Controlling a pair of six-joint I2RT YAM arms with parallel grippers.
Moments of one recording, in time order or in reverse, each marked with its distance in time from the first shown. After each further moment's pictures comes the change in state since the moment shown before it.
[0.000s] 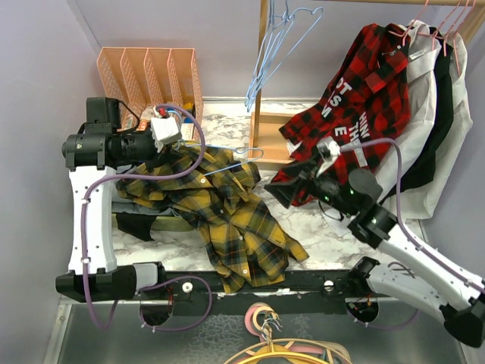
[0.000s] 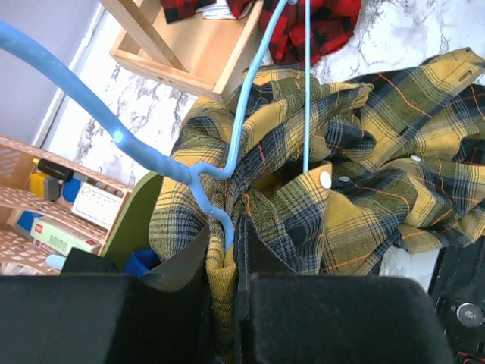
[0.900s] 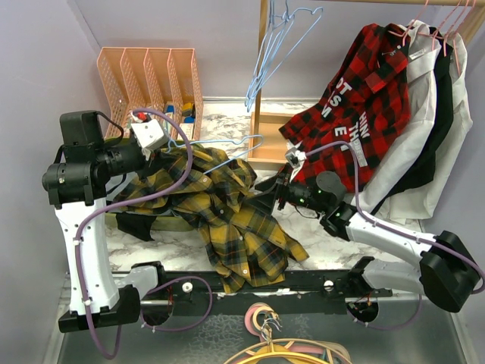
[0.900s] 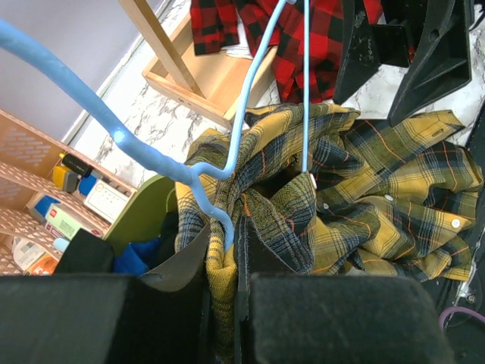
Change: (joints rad) left arm 0.062 -0.172 0.021 0.047 0.044 -0.240; right arm 0.008 0.263 -0.238 0.463 -0.193 0.162
